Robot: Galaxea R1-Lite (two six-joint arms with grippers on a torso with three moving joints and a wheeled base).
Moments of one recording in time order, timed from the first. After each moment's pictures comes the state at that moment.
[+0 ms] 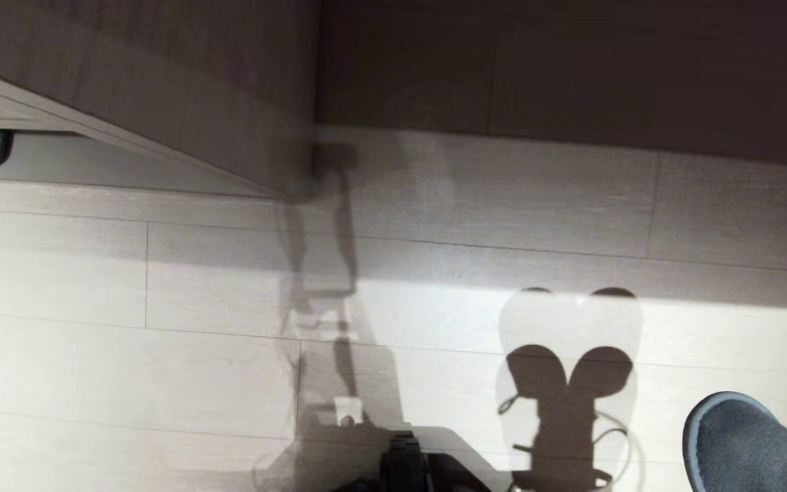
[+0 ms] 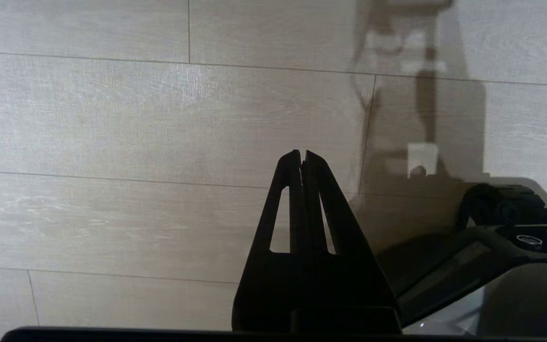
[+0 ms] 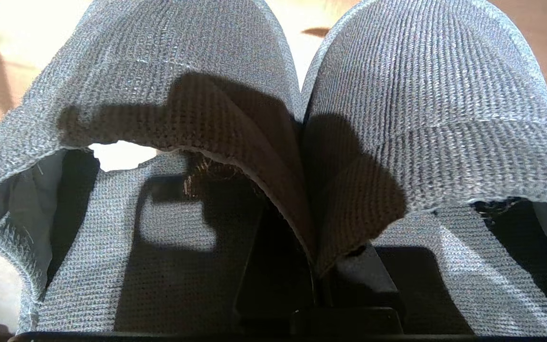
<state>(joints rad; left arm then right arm) 0.00 0.00 0.00 0.01 0.00 0.00 0.01 0.00 0.00 0.01 0.00 -0.06</state>
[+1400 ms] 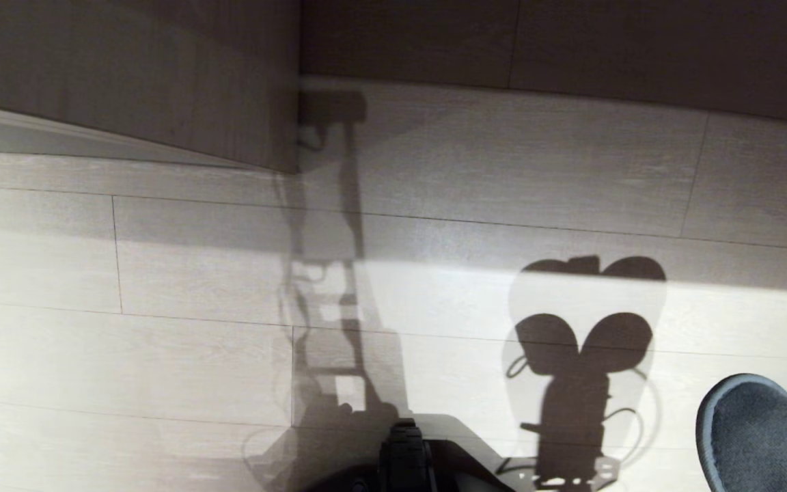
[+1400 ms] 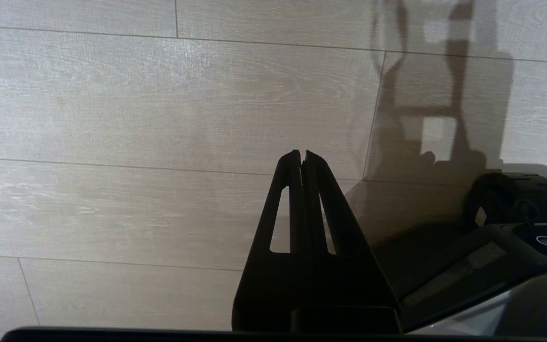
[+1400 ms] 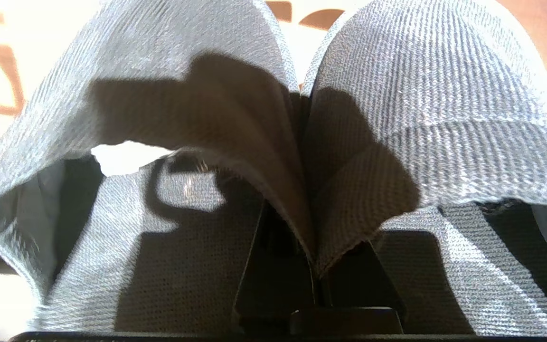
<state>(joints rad) 0.00 0.00 0.00 0.00 0.00 0.00 0.01 0.05 -0.09 -0.02 0.03 -0.06</state>
